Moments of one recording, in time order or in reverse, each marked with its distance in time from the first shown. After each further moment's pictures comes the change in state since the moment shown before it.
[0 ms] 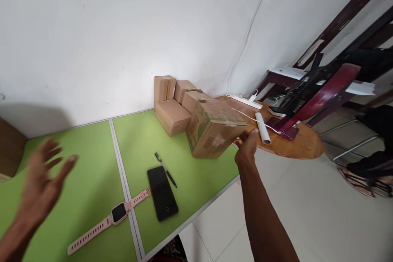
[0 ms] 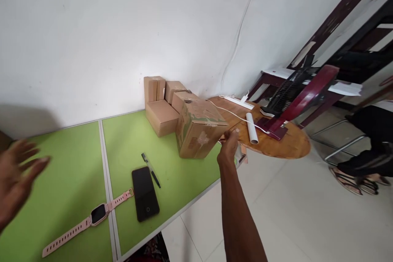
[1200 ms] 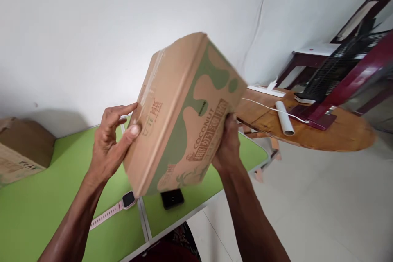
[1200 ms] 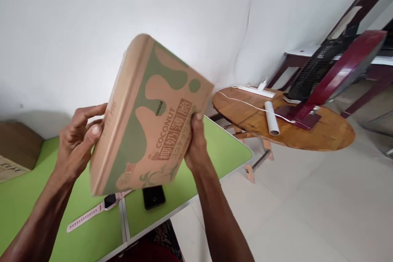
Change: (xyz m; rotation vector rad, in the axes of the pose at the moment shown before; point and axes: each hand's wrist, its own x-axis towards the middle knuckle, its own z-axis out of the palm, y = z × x) left_hand -0.010 0.144 0.059 -0.432 -0.258 0.462; right_hand -0.130 -0.129 0.031 0.633 -0.693 0.098
